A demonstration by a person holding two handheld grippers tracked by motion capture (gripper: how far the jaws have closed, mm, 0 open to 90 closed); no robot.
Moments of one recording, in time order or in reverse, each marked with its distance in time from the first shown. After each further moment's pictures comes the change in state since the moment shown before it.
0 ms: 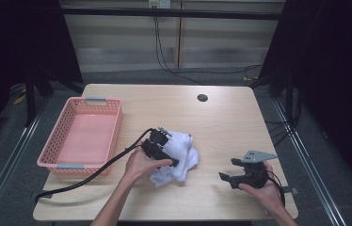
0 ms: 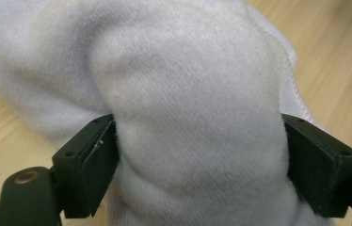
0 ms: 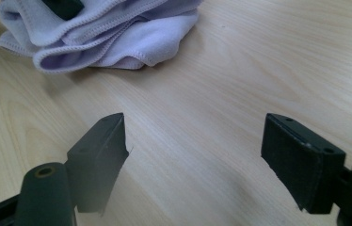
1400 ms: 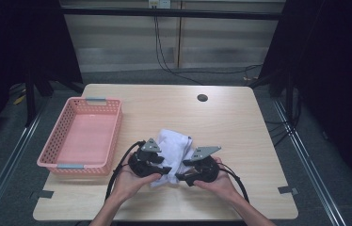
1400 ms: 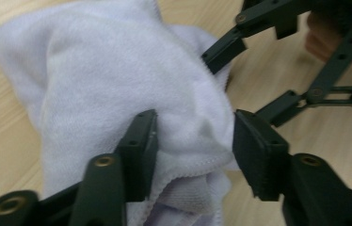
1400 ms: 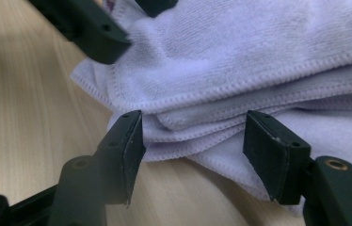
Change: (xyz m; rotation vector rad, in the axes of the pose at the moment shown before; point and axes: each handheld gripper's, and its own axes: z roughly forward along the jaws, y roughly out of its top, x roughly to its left) left arm -0.039 -0.049 -0.036 -0.192 0.059 0.154; right arm 0.072 0.055 0.097 0.054 0.232 -0.163
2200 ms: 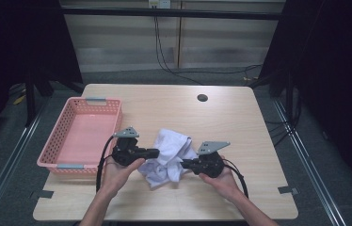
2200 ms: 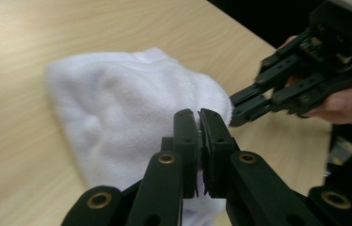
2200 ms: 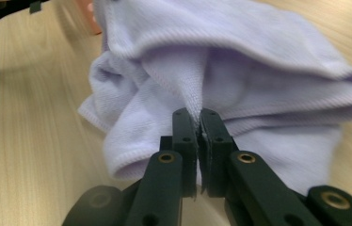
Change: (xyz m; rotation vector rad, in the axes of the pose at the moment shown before) left arm 0.034 -0.002 -0.045 -0.215 -0.070 -0.183; right arm -0.007 0.009 -0.020 -0.092 -0.002 0.051
